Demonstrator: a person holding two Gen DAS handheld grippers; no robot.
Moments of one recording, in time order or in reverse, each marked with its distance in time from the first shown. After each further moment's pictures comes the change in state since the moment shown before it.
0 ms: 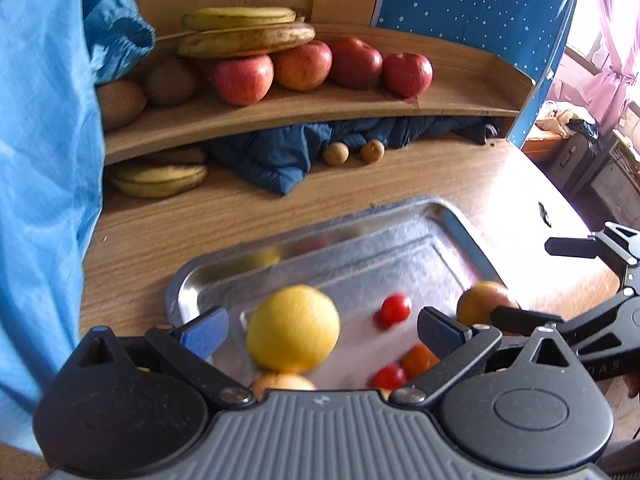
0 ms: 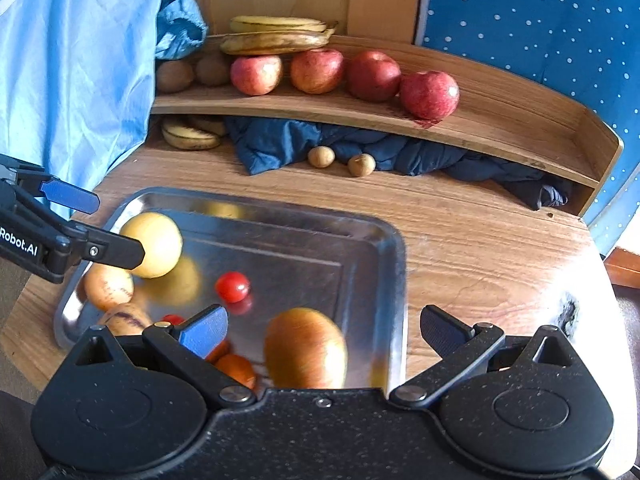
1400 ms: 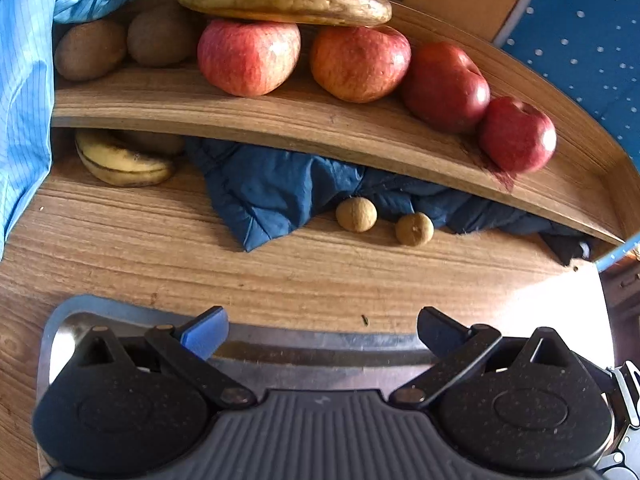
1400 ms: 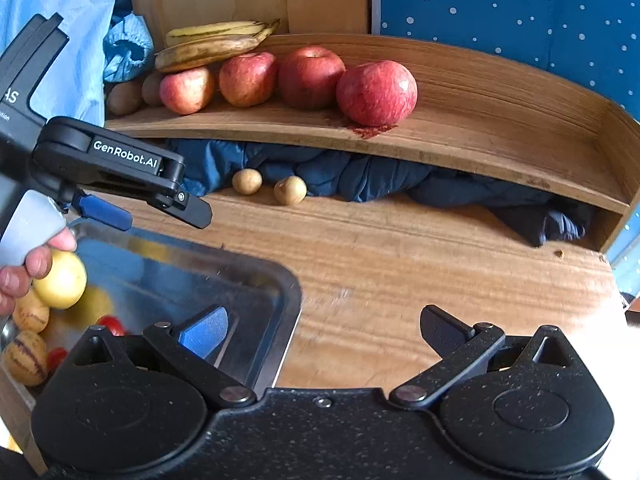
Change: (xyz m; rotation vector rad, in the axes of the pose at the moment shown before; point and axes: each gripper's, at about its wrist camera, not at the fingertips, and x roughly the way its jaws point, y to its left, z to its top) left arm 0.121 -0.029 0.084 -0.436 0.059 0.157; right arm 0.077 -0.107 0.035 -0.030 -0.034 0.127
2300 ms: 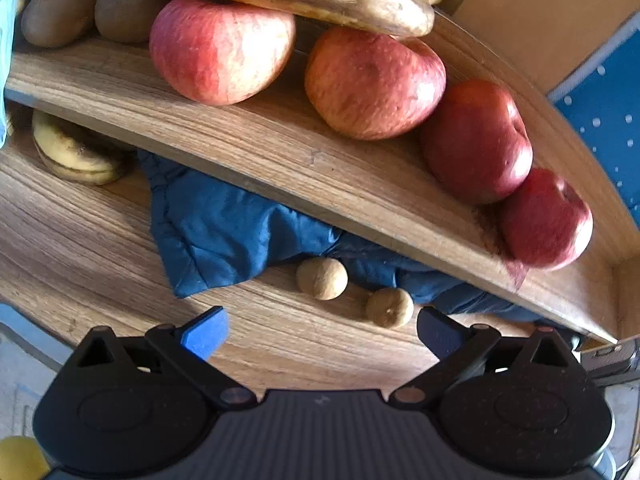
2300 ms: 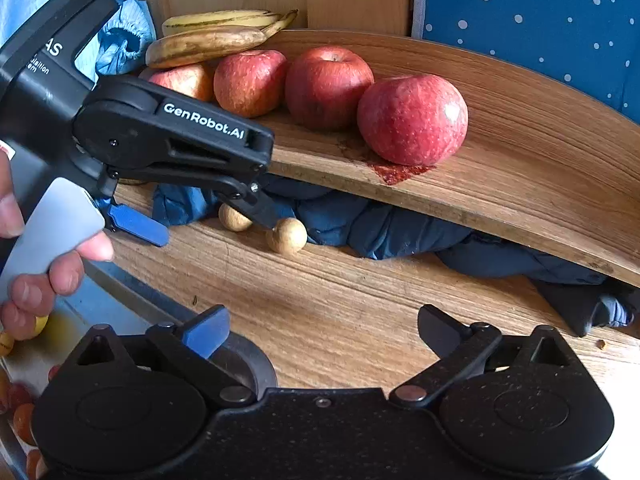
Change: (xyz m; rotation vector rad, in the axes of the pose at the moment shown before) left arm 0.047 -0.013 0.039 -0.228 0.016 -0.063; right arm 0.061 -0.007 0.038 -0.098 -0.017 0.060
